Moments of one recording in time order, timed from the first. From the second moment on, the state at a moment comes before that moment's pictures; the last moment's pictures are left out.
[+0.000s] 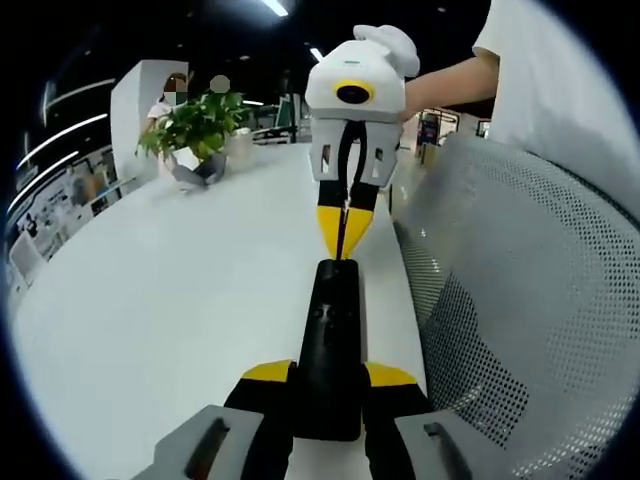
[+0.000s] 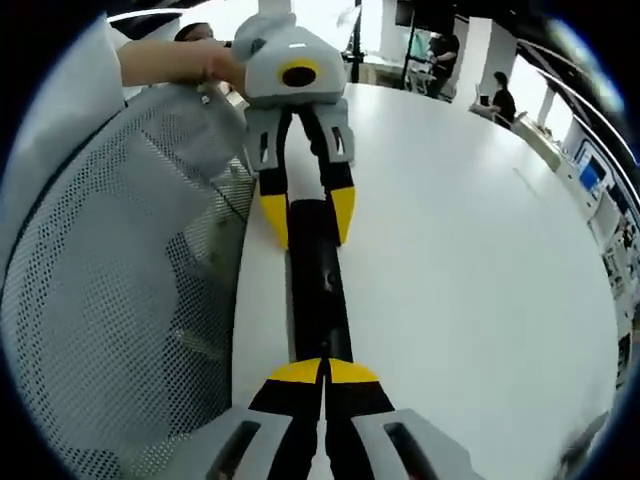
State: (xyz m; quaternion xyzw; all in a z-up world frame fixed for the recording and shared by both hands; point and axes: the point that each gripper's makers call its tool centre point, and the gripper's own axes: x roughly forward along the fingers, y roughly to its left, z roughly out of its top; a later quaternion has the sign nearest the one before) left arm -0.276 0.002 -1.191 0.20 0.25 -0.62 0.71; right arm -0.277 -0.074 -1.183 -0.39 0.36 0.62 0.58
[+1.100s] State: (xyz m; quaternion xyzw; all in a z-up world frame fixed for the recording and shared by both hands) left arm -0.276 0.004 -1.191 0.20 0.25 -0.62 0.72; right arm -0.275 -0.061 -1.183 -0.36 0.38 0.60 0.61
